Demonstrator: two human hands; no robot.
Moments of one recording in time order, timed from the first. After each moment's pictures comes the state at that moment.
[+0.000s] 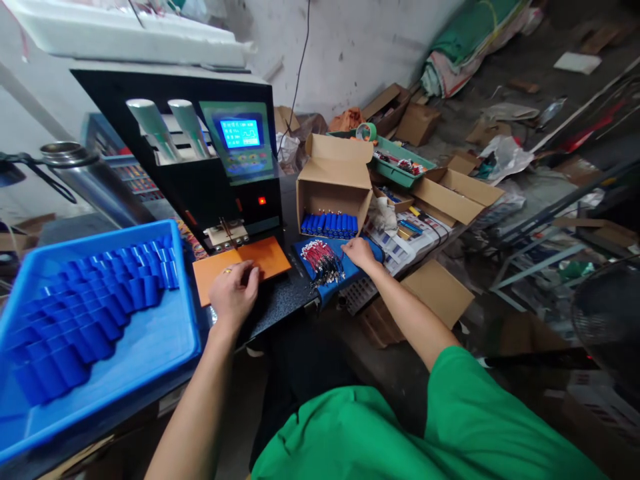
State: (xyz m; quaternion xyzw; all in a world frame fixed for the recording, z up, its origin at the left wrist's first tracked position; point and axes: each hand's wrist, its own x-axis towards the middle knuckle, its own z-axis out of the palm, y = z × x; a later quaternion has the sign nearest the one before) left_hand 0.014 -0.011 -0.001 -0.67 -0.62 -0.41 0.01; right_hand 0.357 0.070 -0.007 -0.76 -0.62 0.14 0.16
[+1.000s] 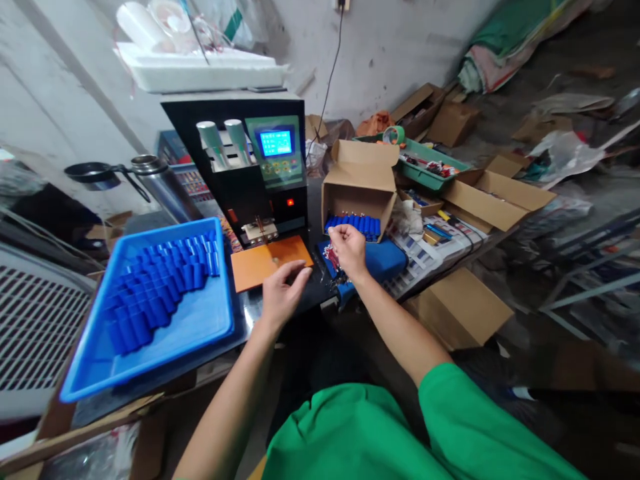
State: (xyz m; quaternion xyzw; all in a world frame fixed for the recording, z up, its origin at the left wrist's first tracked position) left_hand 0.065 -0.057 0.039 -0.61 -0.53 -0.53 -0.26; right_hand 0.235 0.027 0.049 -0.47 -0.53 0.37 0.60
